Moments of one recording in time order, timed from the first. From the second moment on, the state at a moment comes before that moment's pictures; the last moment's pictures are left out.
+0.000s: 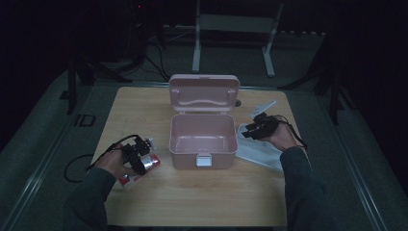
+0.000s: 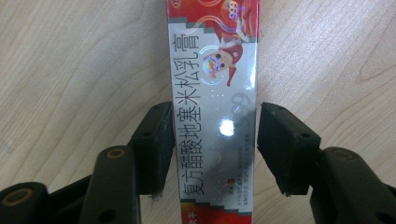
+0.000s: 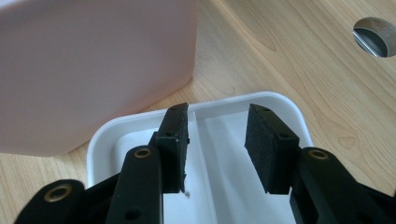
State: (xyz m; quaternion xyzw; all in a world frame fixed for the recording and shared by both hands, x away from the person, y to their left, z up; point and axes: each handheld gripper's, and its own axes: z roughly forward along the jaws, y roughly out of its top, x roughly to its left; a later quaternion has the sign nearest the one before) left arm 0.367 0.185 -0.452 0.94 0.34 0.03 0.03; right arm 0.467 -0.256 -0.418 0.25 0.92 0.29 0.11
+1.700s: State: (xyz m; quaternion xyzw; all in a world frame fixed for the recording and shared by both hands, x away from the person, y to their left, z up) left arm 0.373 0.194 -0.401 0.95 0.29 0.03 0.08; right arm 0.467 -0.259 -0.420 0.25 0.92 0.28 0.10
